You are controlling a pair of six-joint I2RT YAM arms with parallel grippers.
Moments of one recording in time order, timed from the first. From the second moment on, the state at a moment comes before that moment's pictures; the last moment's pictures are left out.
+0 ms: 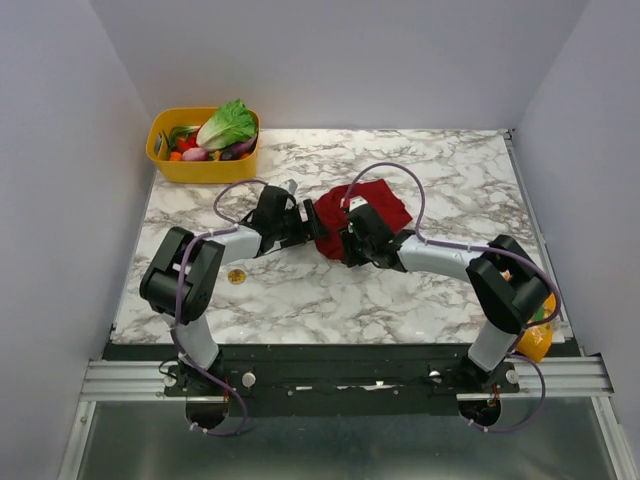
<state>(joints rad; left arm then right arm) -0.41 1.74 0.87 0.18 0.31 -0.67 0.75 1.71 0.97 -0.10 0.16 0.27</state>
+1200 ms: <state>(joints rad) -0.60 1.23 1.14 0.05 0.25 -0.58 0.77 0.81 0.98 -0.22 0.23 0.22</state>
